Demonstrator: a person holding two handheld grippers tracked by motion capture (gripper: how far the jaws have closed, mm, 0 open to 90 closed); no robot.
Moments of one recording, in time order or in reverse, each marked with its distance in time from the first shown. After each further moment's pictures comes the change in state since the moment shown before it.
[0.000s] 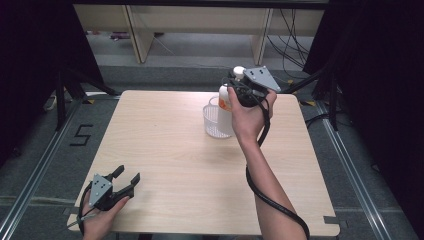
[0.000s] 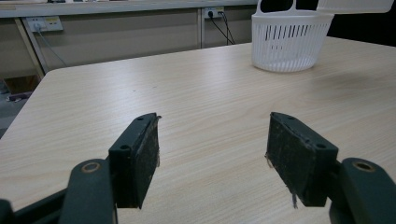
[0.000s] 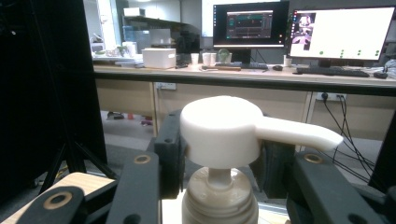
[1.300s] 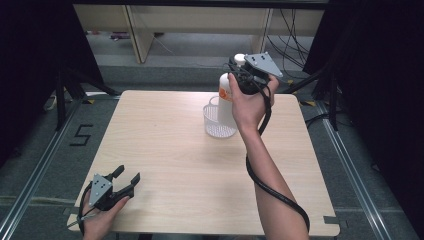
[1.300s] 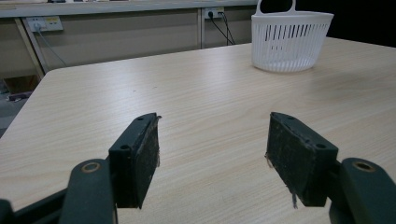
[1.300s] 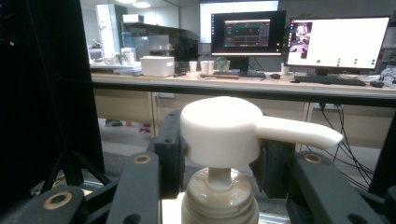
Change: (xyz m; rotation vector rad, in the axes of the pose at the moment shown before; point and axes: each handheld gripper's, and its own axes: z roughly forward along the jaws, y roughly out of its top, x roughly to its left) left arm 0.000 0.000 0.000 -0.002 0.001 -0.003; right arm -0.002 0.027 0.010 -0.025 -0.007 -0.002
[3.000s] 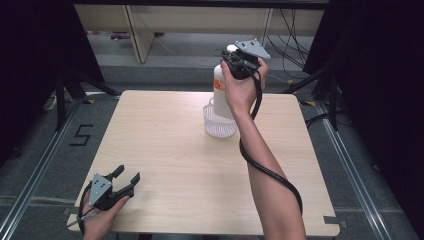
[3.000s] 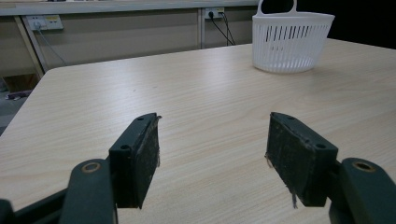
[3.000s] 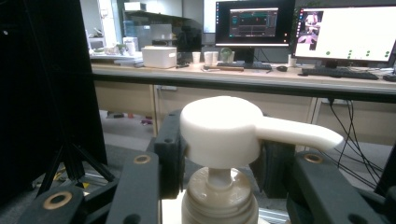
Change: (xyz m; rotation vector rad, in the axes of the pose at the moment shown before) left arm 0.001 0.000 0.000 0.004 0.001 -0.005; right arm 0.002 0.005 0.048 0.047 0.018 -0.013
